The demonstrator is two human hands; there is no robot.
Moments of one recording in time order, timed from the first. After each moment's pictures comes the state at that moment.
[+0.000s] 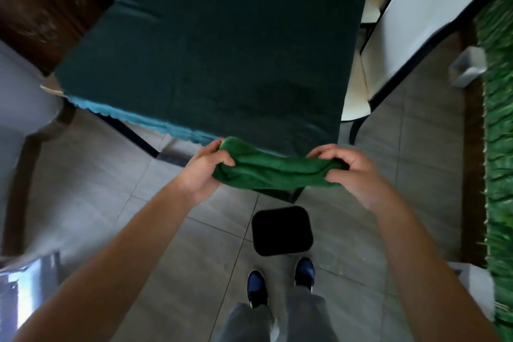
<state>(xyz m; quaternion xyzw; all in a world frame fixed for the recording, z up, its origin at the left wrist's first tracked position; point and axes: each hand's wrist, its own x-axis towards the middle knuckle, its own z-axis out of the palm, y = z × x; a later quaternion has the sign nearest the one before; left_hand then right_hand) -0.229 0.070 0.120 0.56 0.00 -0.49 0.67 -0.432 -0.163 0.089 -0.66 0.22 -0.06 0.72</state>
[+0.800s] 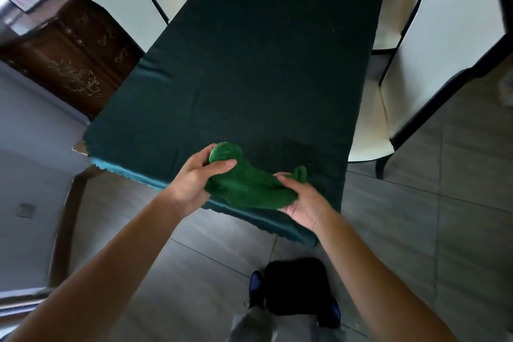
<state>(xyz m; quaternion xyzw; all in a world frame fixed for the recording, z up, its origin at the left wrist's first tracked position) -0.155 -0.063 0.180 0.65 -0.09 -0.42 0.63 -0.288 -0.236 0.034 -0.24 0.27 0.02 0.93</state>
